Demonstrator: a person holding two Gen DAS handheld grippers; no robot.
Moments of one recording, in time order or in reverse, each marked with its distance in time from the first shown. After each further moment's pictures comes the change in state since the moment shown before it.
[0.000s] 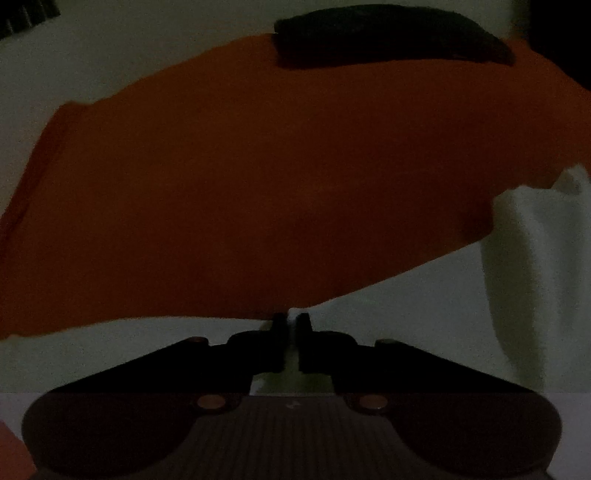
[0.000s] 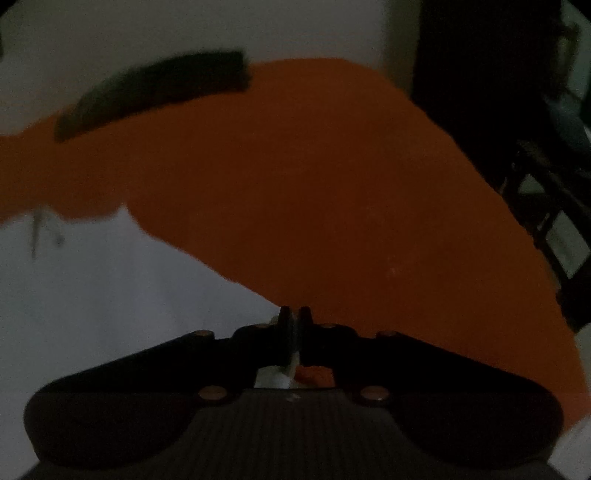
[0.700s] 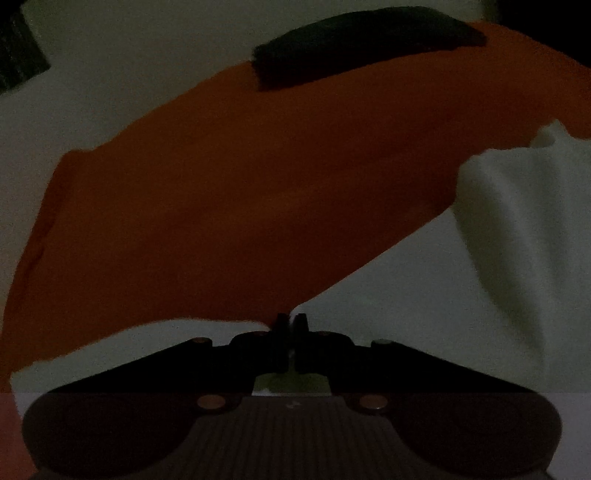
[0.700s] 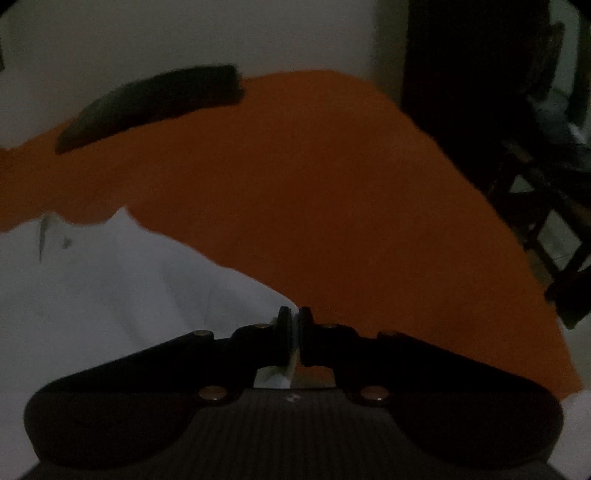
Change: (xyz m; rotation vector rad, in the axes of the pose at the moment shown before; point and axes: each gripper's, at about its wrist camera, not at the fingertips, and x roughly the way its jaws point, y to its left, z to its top) left arm -0.005 -0.017 -0.025 0.078 -0.079 0.114; right arm -0.017 -0.001 -0.007 -0.037 -0.050 -0.084
